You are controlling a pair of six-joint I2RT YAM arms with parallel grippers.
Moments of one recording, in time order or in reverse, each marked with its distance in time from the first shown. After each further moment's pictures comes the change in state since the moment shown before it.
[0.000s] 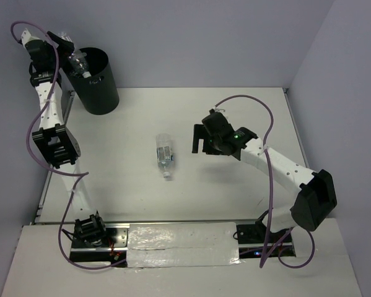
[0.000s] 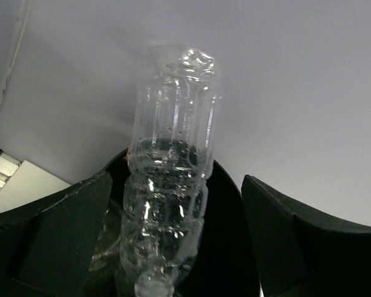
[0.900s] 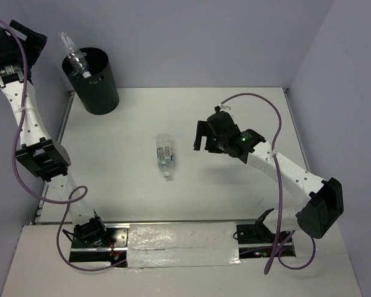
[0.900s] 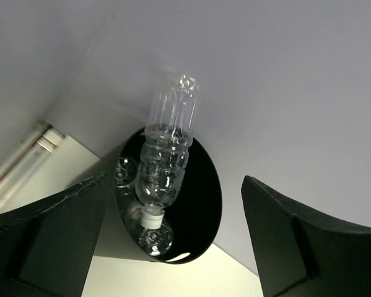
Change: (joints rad) left arm 0.100 -0.294 -0.003 -0.335 0.019 0.013; right arm -0.002 -0.077 -0.010 0.023 0.015 0.025
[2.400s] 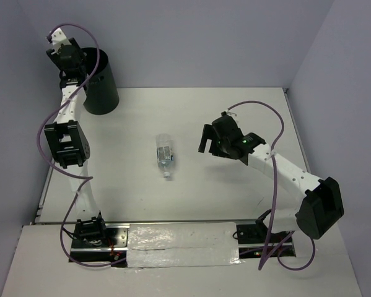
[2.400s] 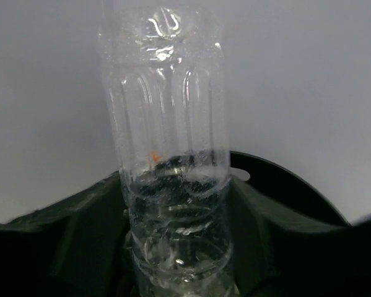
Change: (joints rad) left arm -0.280 0.200 -0.325 0.710 -0.584 0.531; right arm -0.070 -0.009 -0.116 0.053 -0.034 0.053
